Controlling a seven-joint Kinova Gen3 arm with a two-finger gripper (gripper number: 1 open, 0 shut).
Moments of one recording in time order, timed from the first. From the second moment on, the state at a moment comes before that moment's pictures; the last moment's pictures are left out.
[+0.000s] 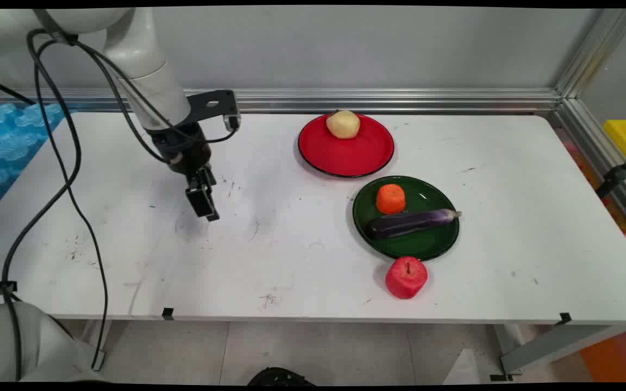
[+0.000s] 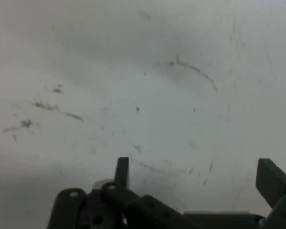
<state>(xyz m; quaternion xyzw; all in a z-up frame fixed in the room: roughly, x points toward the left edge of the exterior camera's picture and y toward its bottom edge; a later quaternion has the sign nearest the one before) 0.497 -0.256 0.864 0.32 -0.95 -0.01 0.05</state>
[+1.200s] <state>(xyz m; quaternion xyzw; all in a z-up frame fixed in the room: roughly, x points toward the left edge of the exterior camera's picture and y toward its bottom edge) 0.345 -0.364 0.861 0.28 -0.94 0.07 0.19</state>
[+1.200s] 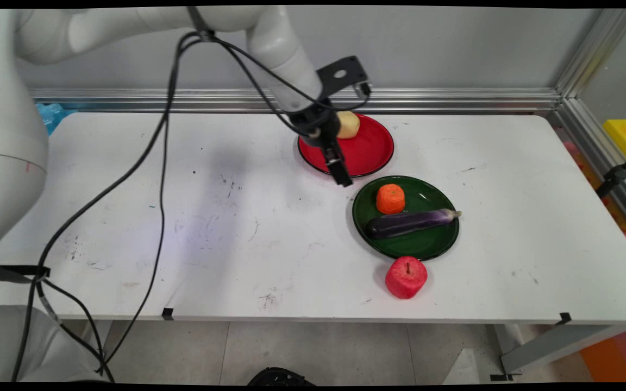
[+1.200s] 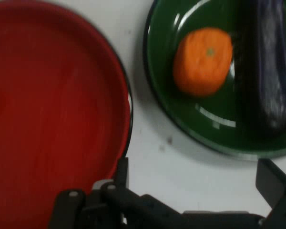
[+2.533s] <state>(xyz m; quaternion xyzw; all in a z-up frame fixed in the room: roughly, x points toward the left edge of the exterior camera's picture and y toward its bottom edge) 0.260 -0.377 0.788 0.28 -0.93 0.12 0.21</state>
